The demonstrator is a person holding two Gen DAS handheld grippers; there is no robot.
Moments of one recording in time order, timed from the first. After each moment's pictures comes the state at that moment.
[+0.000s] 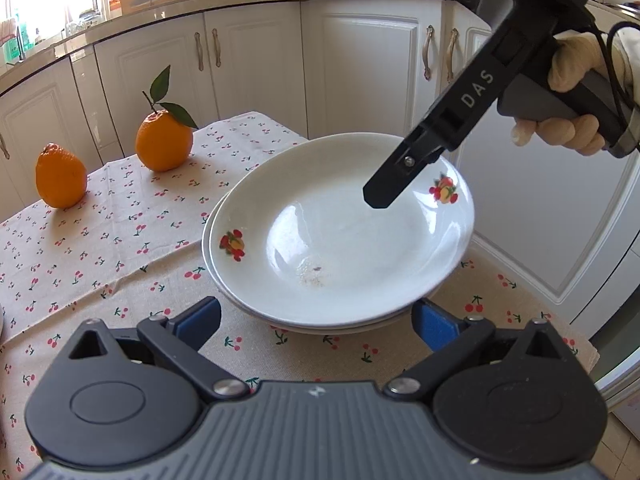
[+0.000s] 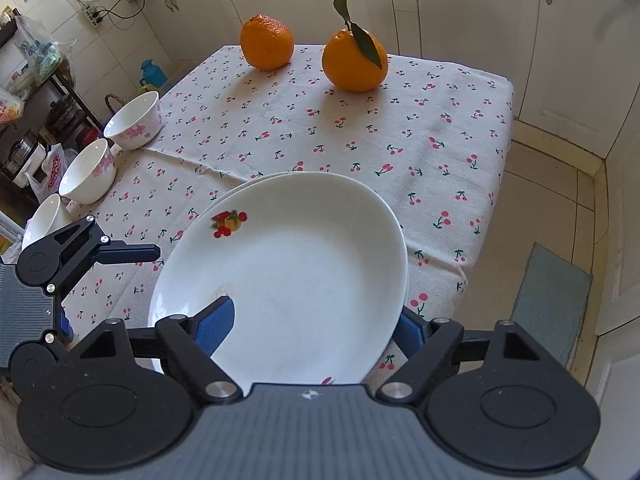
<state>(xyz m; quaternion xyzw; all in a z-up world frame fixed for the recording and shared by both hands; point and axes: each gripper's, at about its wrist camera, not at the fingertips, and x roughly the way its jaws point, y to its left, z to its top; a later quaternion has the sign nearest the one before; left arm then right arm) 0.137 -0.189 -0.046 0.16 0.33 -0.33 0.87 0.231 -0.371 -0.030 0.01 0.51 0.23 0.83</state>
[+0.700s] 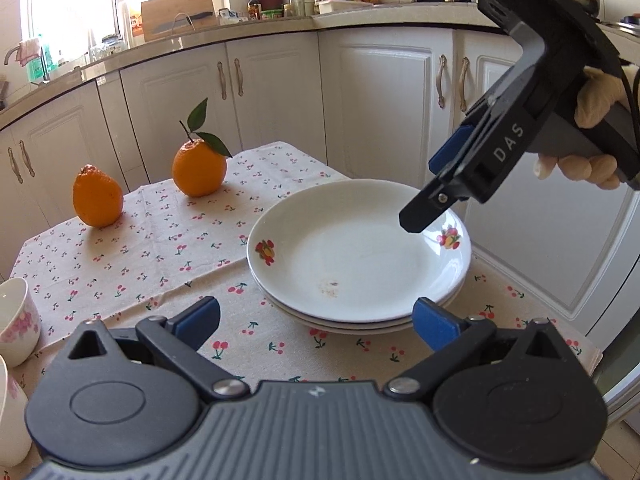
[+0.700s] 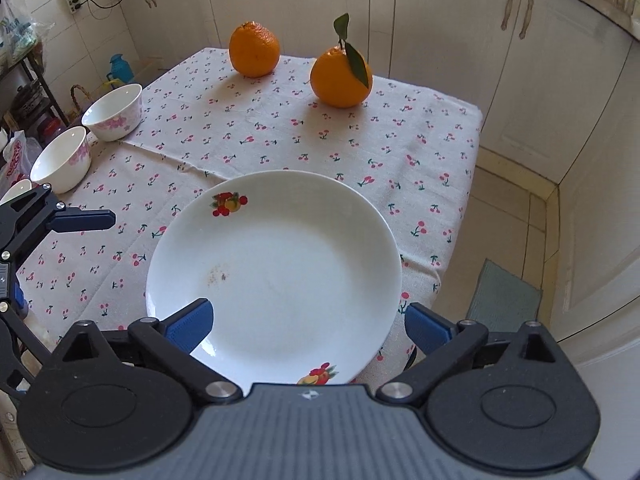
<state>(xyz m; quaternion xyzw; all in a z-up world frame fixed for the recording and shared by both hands) 0.124 -0.159 -0.027 0.15 0.28 -0.32 0.89 0.201 -0.343 -0.014 -0.06 0.48 0.16 0.86</state>
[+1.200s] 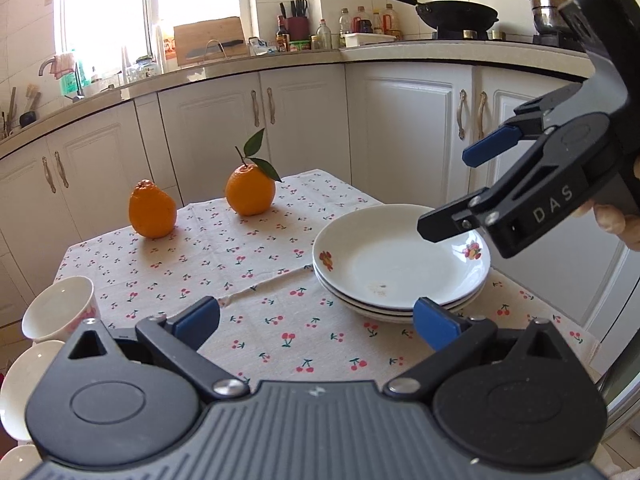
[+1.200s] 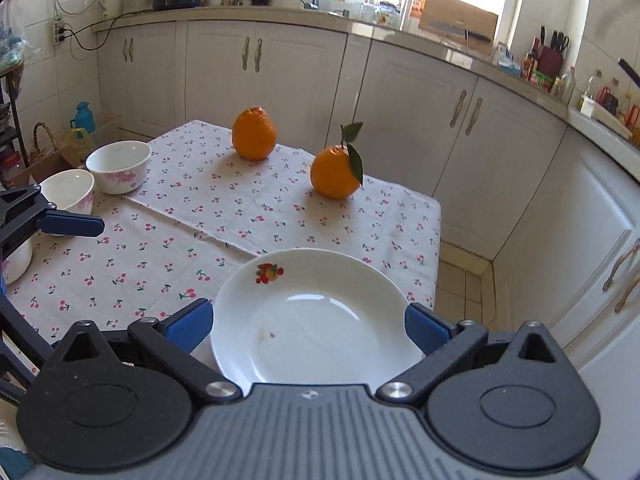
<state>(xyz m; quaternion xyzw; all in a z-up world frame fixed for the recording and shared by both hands) 0.104 -0.096 -0.003 0.13 0.24 -0.29 0.92 0.130 -0.258 0.019 -0.12 0.34 0.07 0.93</state>
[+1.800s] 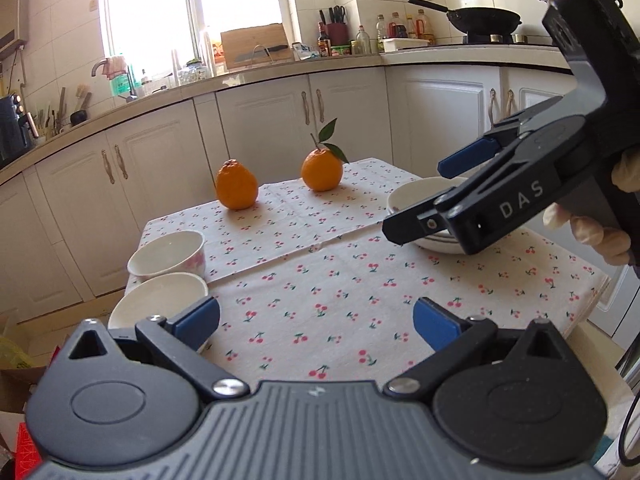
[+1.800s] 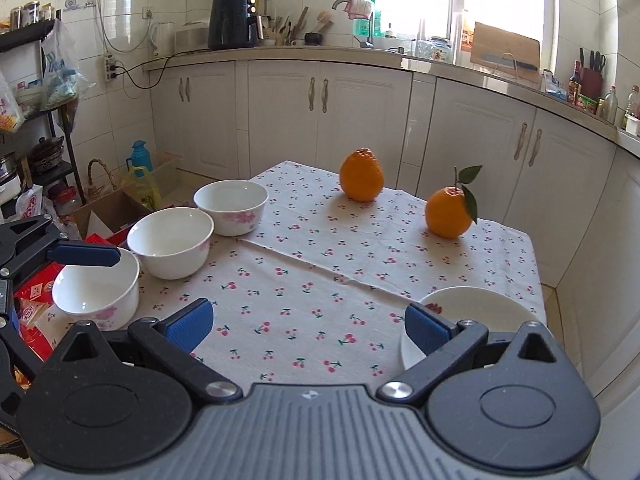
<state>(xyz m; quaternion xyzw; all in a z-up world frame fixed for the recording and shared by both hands) 0.049 0.013 0.001 0.15 0.23 -0.24 0.93 0.103 -0.144 0.013 -0.07 0.29 0.15 0.94</state>
